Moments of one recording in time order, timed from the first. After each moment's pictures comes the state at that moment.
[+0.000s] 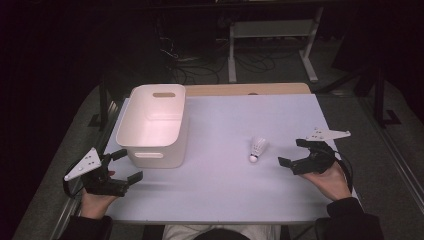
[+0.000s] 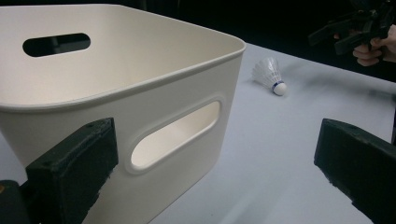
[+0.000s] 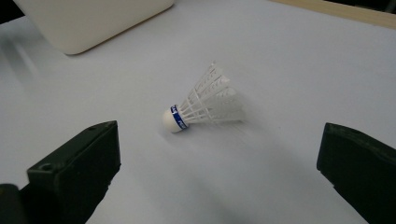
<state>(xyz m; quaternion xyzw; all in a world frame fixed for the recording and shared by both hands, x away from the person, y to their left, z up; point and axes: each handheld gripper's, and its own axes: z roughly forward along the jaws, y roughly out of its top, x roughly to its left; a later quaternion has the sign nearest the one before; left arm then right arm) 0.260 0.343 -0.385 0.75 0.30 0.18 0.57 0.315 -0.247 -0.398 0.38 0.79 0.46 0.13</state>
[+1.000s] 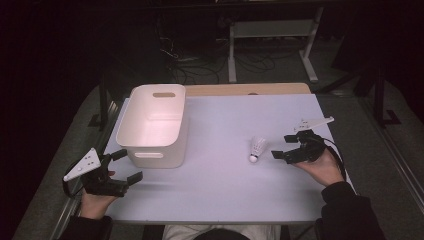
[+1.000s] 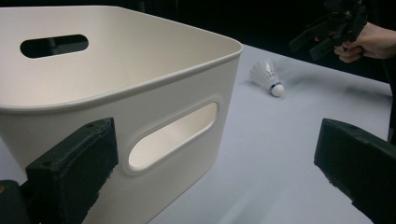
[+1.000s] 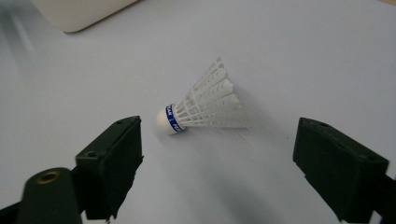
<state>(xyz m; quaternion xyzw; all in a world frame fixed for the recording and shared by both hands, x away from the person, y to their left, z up) 0.259 0.344 -0.385 0.74 0.30 0.18 0.57 0.350 -0.234 -0.396 0.36 0.83 0.42 0.09</state>
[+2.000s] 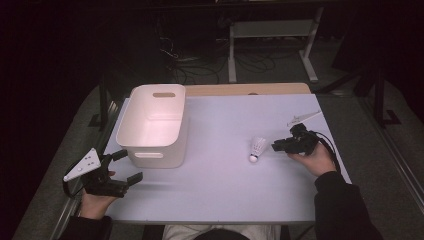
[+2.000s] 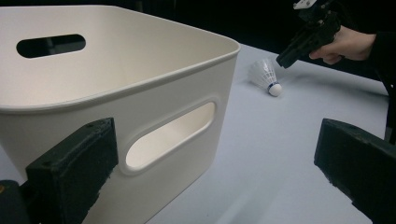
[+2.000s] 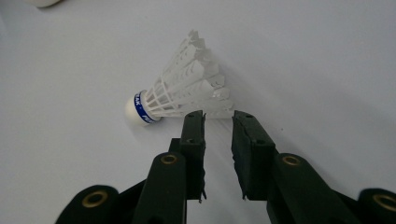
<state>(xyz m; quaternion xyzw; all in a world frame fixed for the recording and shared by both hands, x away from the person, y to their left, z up) 0.259 0.343 -0.385 0.74 0.29 0.18 0.57 0.385 -0.233 -0.415 0.37 0.85 0.37 0.04</state>
